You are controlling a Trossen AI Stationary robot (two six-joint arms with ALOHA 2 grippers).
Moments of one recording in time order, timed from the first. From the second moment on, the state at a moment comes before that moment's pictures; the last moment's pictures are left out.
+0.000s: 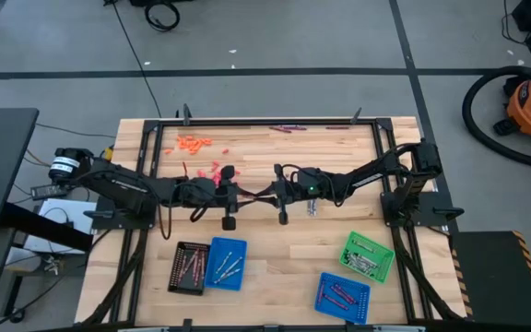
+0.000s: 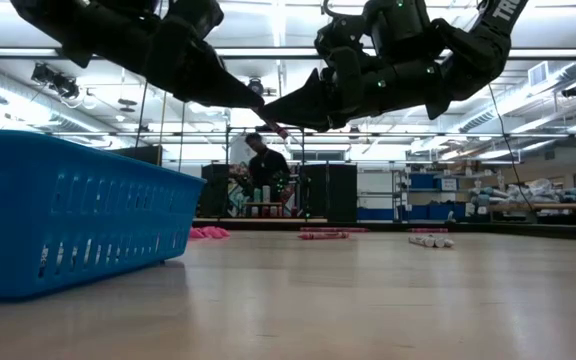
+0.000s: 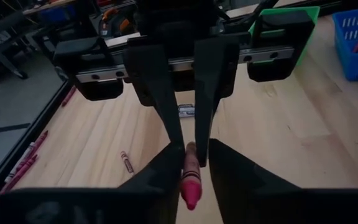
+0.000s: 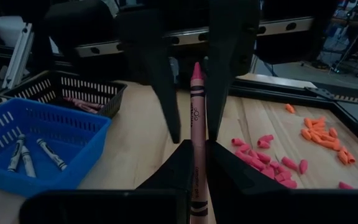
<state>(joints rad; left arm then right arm) -0.10 1.33 0.60 0.40 -0.23 0.18 -0.02 1.77 0.79 0.82 -0.07 -0.15</state>
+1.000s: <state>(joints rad) -0.09 1.21 0.63 -0.01 -0.23 -0.01 -0.06 1.70 0.79 0.57 -0.07 -0.15</state>
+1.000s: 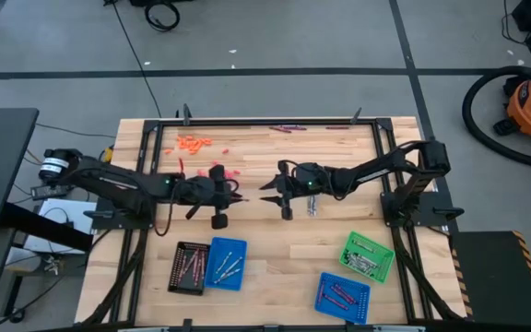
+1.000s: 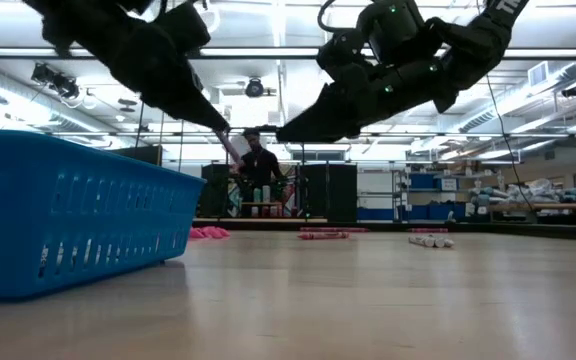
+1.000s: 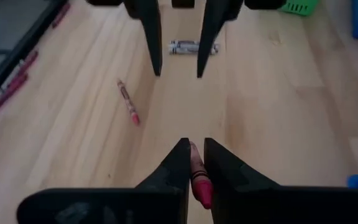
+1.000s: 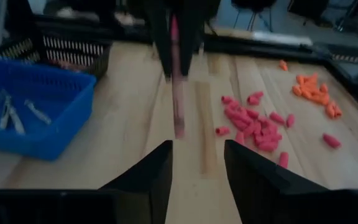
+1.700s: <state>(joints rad) -0.23 1.16 0.95 -0.71 0.07 -0.64 -0.06 1.70 0.79 0.62 -0.07 -0.24</state>
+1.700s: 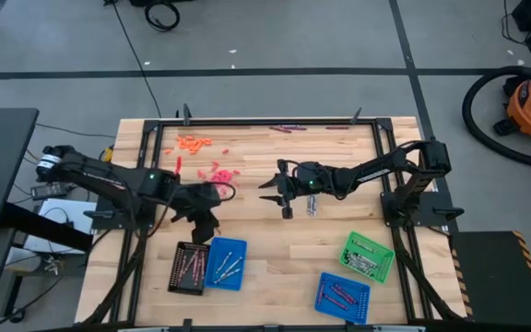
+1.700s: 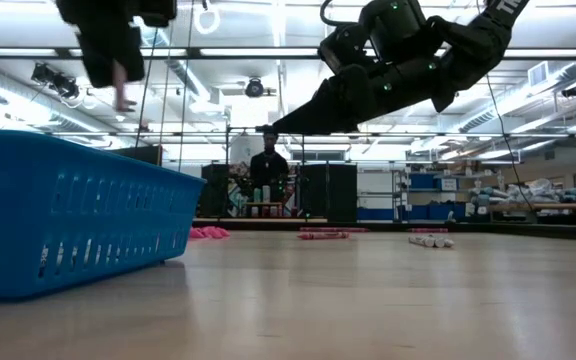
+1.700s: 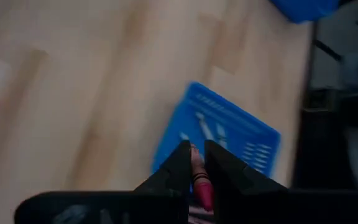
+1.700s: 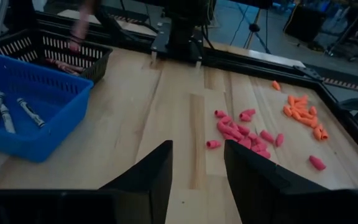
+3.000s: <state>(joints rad) -0.66 1.45 0.96 -0.81 0.17 -1.27 0.03 1.70 0.78 0.67 -0.07 -0.23</state>
